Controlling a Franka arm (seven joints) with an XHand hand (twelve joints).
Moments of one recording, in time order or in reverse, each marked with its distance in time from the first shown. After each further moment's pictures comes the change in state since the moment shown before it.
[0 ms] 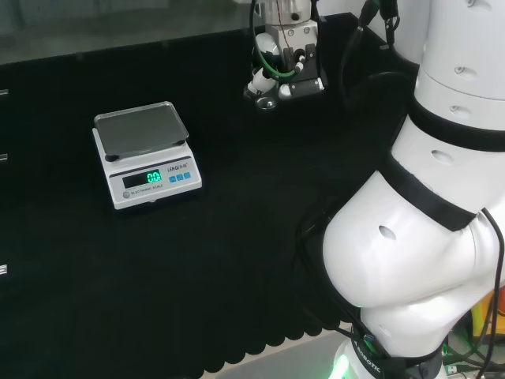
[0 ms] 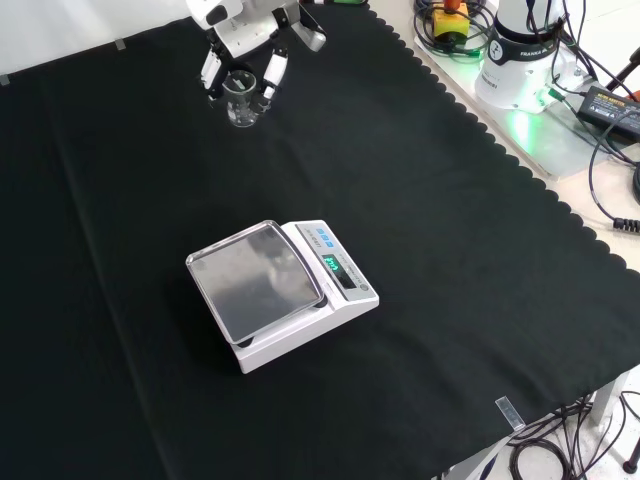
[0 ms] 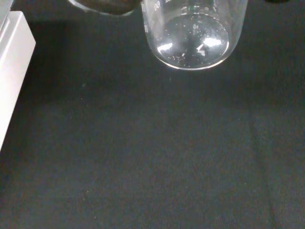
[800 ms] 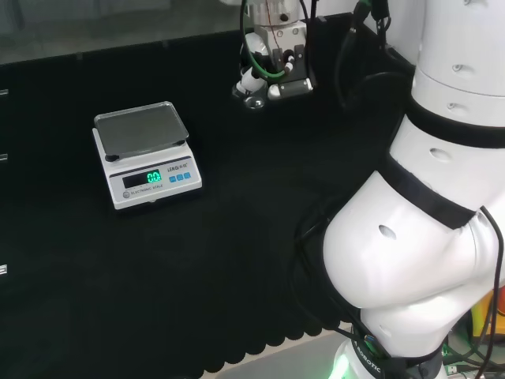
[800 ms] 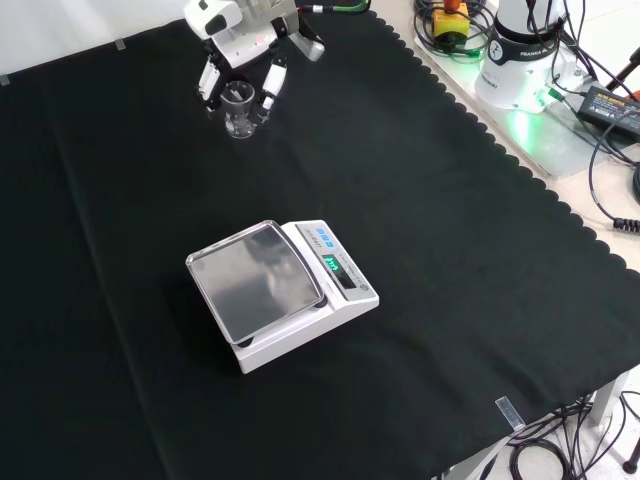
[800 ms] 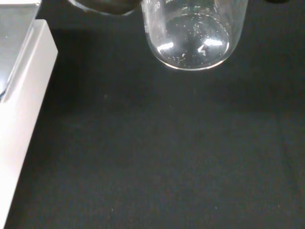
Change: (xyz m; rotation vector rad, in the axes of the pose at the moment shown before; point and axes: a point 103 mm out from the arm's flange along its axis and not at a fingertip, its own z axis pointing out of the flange) arm 0.022 0.015 -0.001 -0.024 0.007 -0.038
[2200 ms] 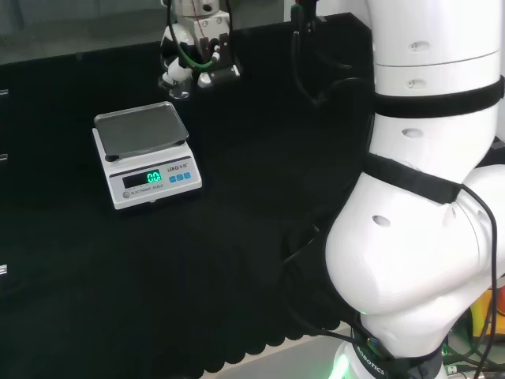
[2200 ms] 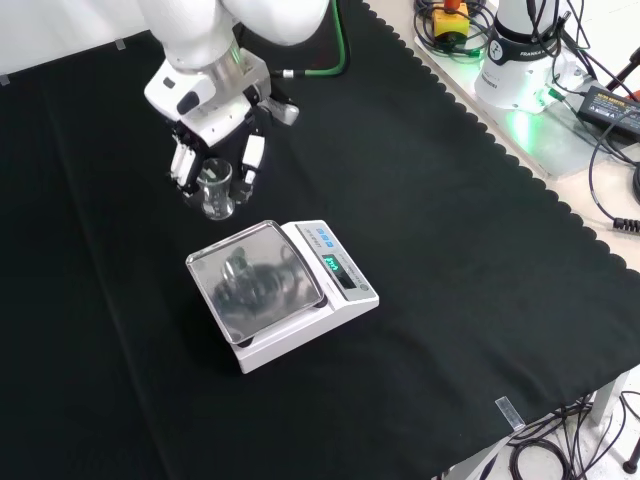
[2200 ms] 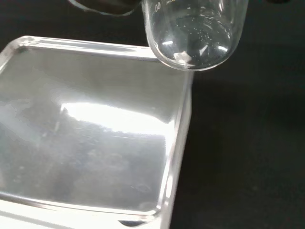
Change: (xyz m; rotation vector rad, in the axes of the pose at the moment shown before) arm 0.126 0.100 -0.010 -0.023 0.011 -0.246
